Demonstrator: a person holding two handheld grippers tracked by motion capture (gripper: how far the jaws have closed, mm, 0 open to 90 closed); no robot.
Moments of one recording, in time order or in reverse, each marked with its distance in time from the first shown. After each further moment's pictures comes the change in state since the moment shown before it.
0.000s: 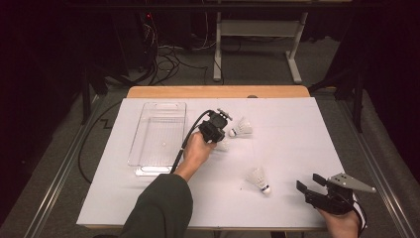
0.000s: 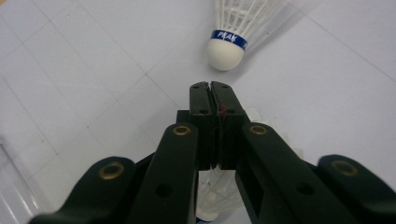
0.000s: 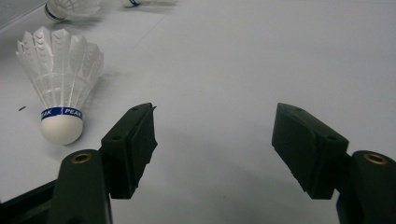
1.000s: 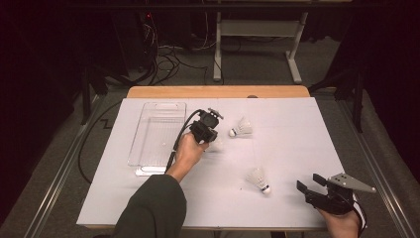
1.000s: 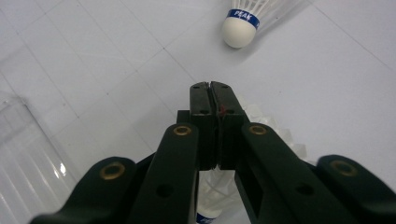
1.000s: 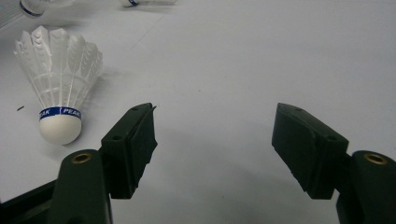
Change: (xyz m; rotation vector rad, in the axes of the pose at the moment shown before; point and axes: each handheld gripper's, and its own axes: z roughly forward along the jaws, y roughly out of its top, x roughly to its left) left arm 0.015 -0.015 -0.021 0.008 -0.018 -0.064; right arm 0.000 0.000 0.000 0.001 -0.004 -0.002
